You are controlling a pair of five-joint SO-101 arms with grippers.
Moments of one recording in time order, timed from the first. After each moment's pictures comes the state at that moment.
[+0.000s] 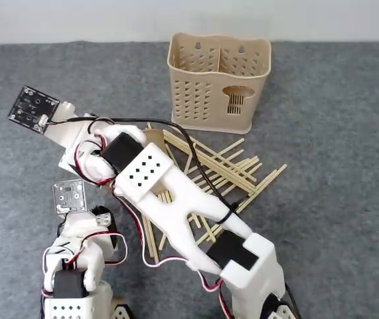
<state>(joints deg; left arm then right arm) -5.8 -103.3 97.5 65.4 15.8 -54.5 19.8 -33.0 65.0 17.9</state>
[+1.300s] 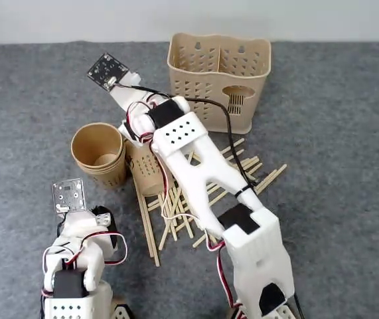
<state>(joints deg) -5.8 -103.3 97.5 65.4 15.8 -37.2 32.4 -33.0 62.2 17.6</state>
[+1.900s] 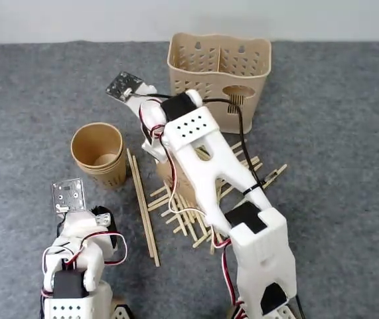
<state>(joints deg) -5.8 -103.3 97.5 65.4 15.8 -33.8 28.5 -33.7 88.9 23.1</state>
